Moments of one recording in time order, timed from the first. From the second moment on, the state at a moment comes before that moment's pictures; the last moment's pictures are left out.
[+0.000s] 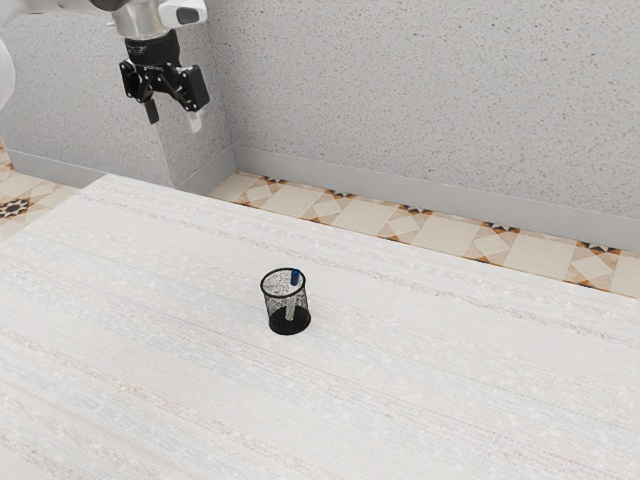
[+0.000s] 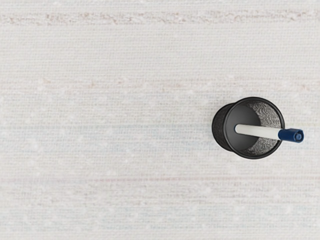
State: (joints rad) arm -0.03 0.32 0.19 -1.09 -0.06 1.43 0.16
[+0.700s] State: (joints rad) arm -0.19 0.63 0.06 -1.07 0.11 1.98 -0.21
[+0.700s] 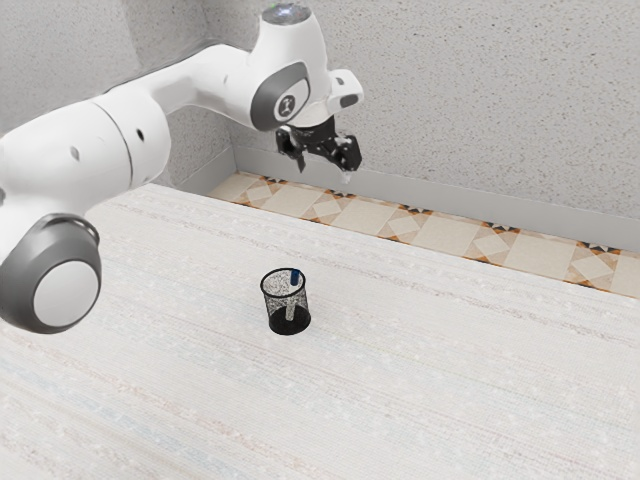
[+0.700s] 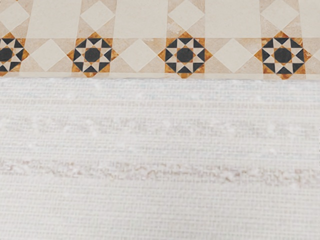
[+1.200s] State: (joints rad) arm -0.19 0.60 0.16 -1.33 -0.25 2.07 -0.58
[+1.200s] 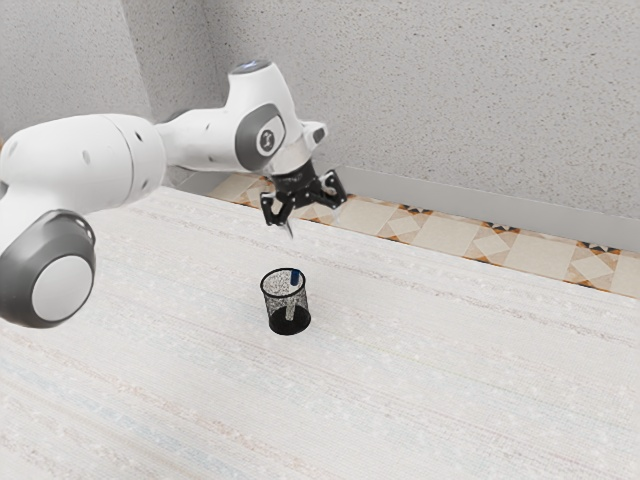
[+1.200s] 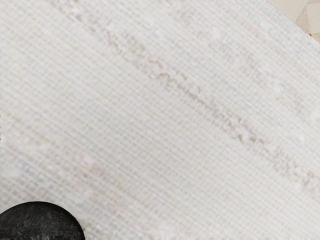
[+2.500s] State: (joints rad) arm -0.20 0.60 0.22 -1.43 -0.41 1.76 -0.91
